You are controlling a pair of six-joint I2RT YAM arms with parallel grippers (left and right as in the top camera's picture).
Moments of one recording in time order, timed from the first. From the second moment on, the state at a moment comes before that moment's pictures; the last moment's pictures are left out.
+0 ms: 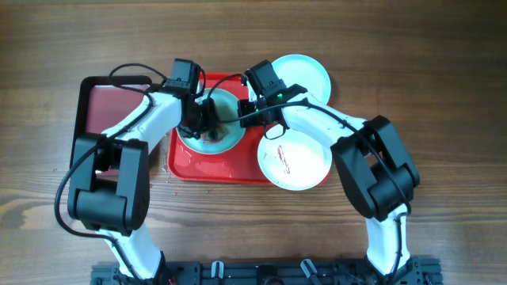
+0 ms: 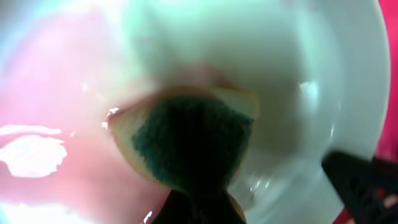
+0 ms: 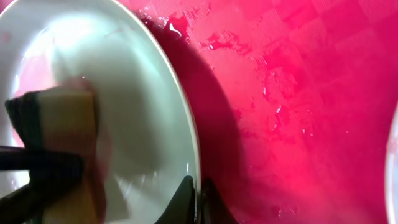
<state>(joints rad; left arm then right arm) -0.21 1.93 1.19 -0.59 0.22 -0.57 0.58 2.13 1.42 -0.39 -0.23 0.40</state>
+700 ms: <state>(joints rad) -0.28 1.95 1.19 -0.52 0.31 -0.39 0.58 2.13 1.42 -0.44 -0.34 0.41</state>
